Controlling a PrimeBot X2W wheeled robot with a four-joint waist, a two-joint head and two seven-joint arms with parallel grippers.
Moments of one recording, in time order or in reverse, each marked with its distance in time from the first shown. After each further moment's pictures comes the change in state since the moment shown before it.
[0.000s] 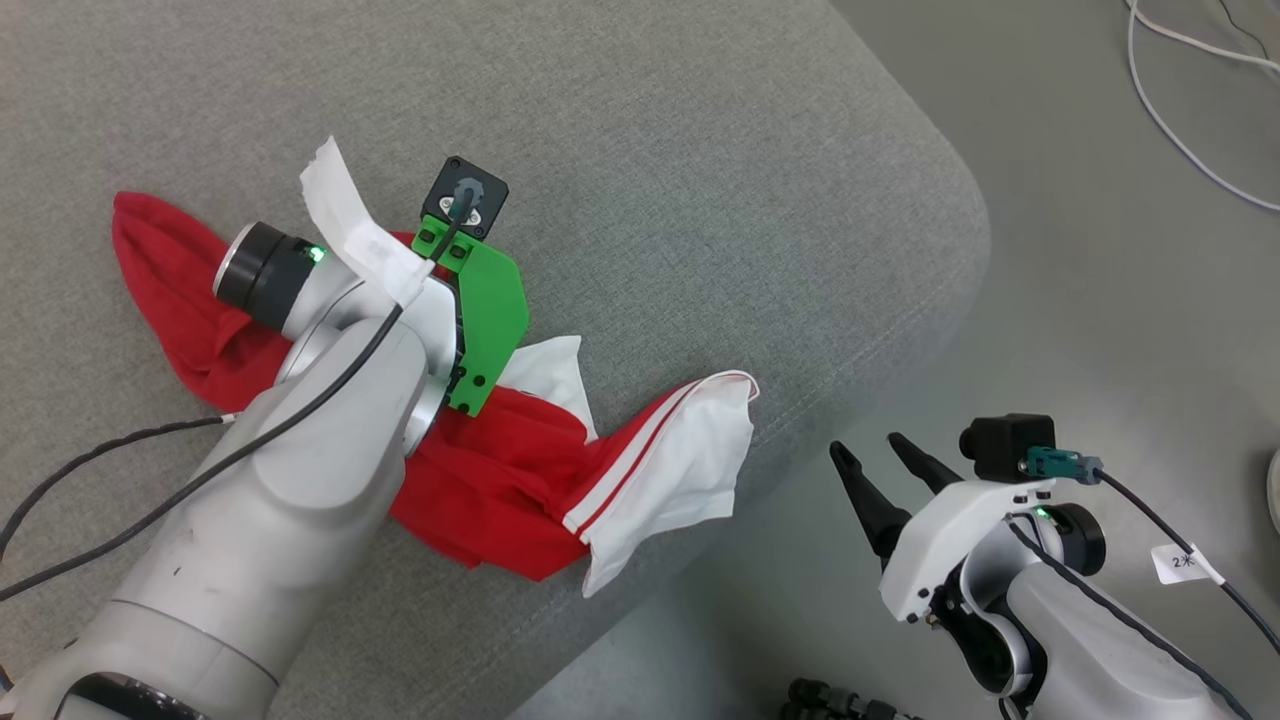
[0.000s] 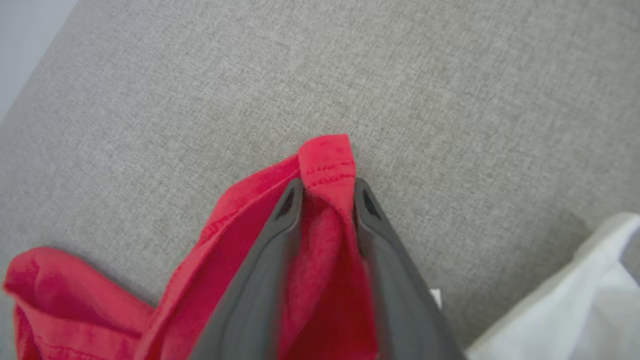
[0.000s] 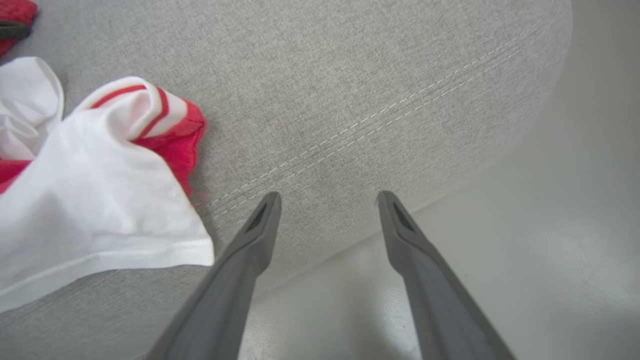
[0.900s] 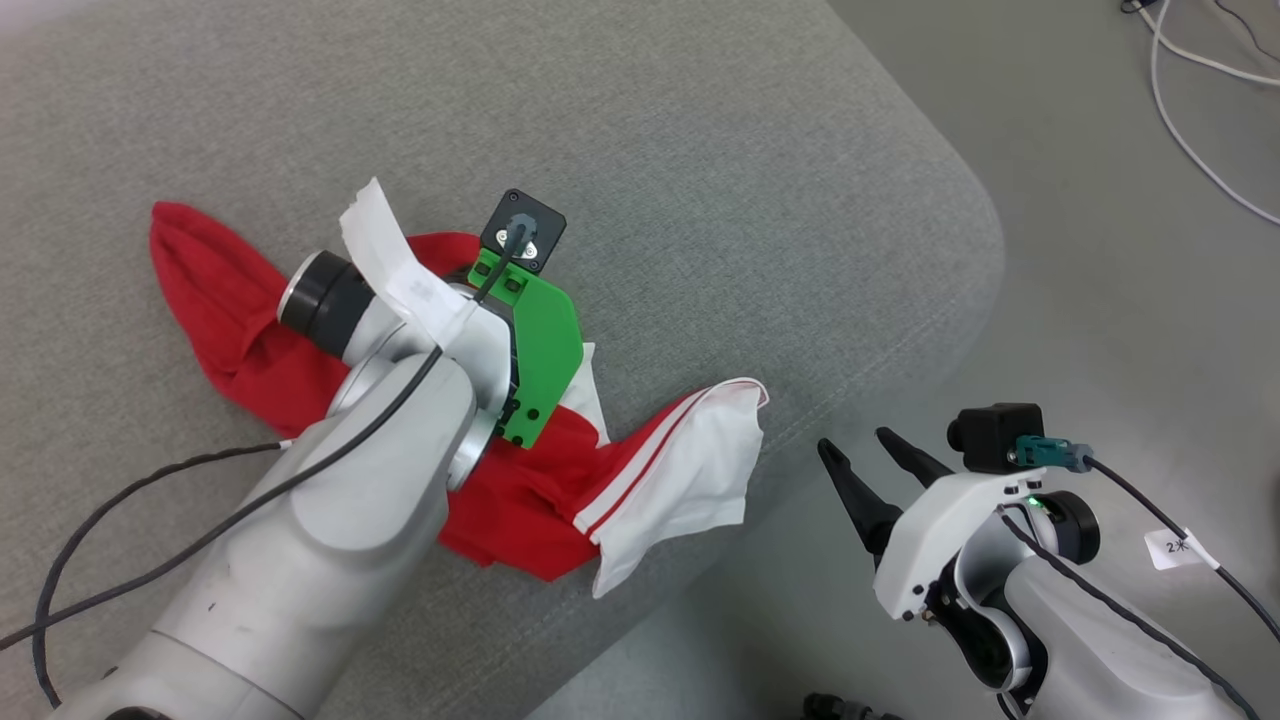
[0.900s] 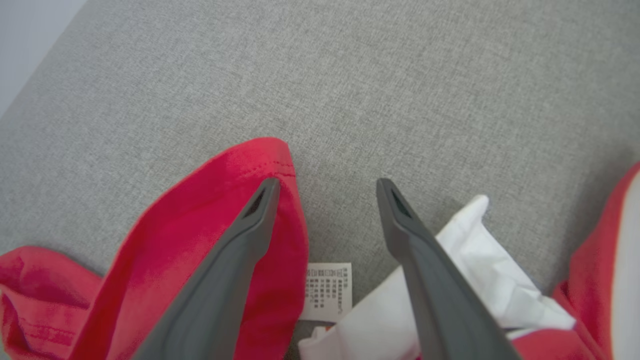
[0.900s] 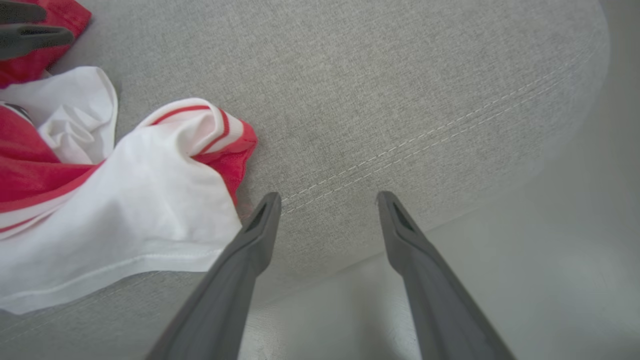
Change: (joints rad) left arm 0.075 -0.024 -0.006 -0.135 -0.023 0.002 0.004; right arm -0.005 -0.019 0.016 -0.062 -0.014 -0.009 0.057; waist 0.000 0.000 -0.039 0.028
